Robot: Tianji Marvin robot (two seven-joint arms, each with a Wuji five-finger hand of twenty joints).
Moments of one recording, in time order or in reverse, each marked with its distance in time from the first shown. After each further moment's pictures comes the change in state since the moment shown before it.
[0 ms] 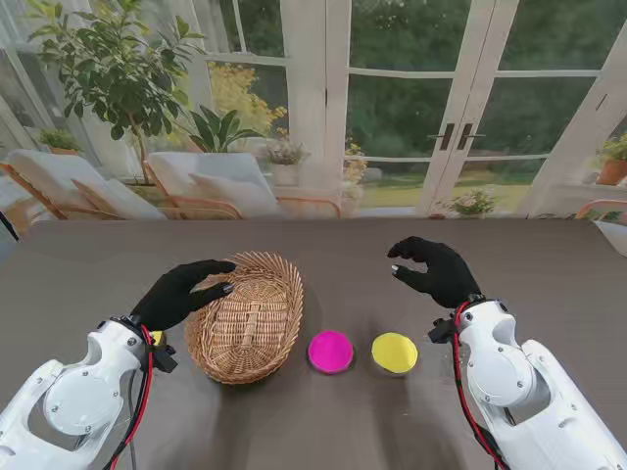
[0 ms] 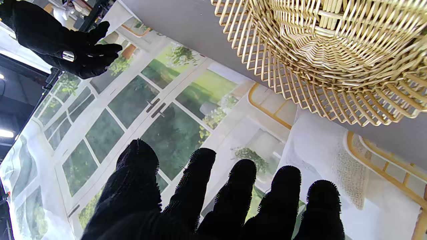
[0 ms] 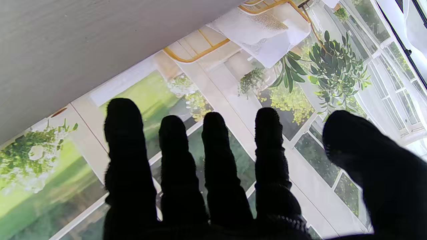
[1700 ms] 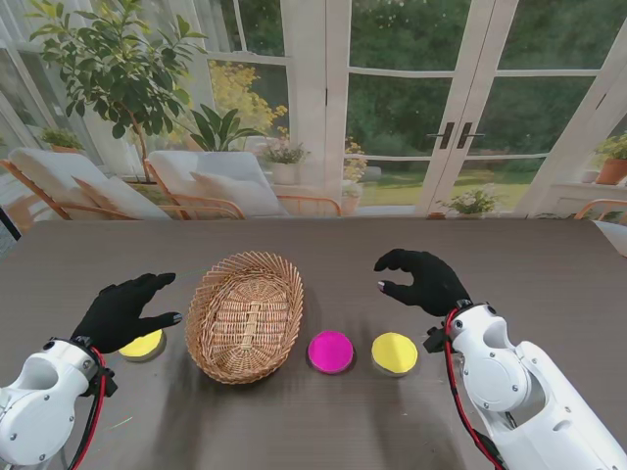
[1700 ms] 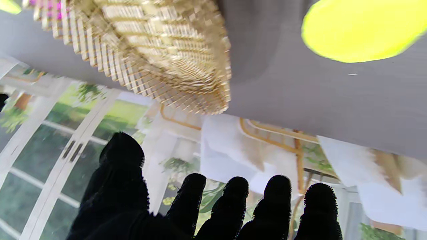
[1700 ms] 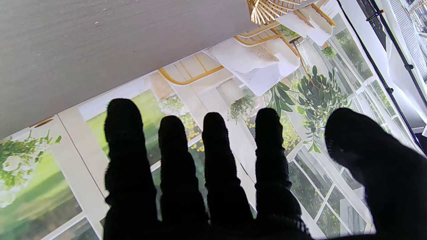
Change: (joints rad) left arm 0.180 0.014 -0.210 -0.112 0.342 0.138 -0.070; right arm 0.001 0.021 -0.032 -0.002 -0.074 -0.034 0.058; left_hand -0.105 -0.076 -0.013 0.000 -0.282 -0.060 -0.080 -0.023 -0.225 -0.073 -0.025 -0.002 -0.123 -0.108 -0.013 0.001 -0.047 -0.036 0.000 0.036; right_hand 0.000 -0.026 0.000 0.000 -0.002 -0.001 -0.014 -0.001 -0.002 0.000 -0.004 0.000 0.000 0.008 -0.004 0.000 0.000 0.000 -0.024 -0.001
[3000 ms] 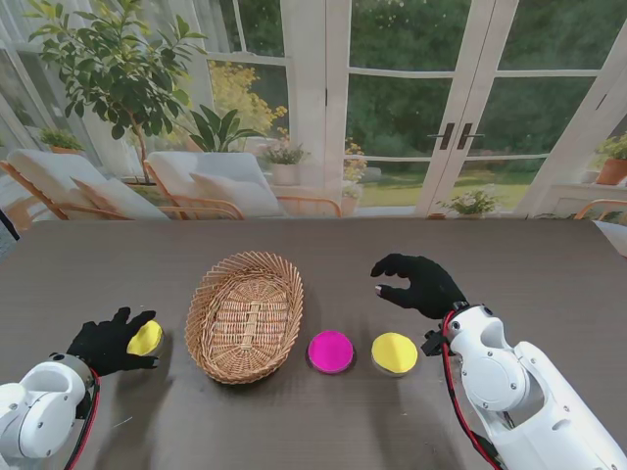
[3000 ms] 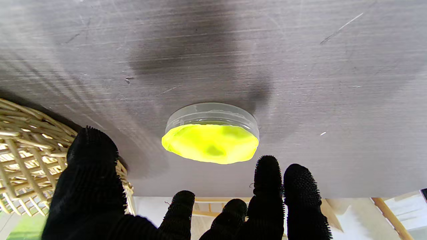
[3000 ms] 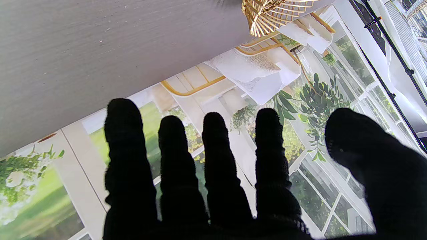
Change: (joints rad) left arm -0.095 0.051 0.066 0.241 0.263 0.081 -0.127; right arm 0.005 0.003 -0.011 0.006 0.022 0.015 0.038; left_hand -0.139 -0.070 0.002 0.019 -0.176 -0.089 -0.040 0.031 -0.220 0.002 -0.034 -0.036 0.006 -0.024 0.431 0.546 -0.017 -0.102 0.896 0.454; right_hand 0.000 0.000 0.000 0.000 0.000 0.000 -0.009 0.000 0.000 0.000 0.000 0.000 0.000 0.000 0.000 0.000 0.000 0.000 -0.001 0.000
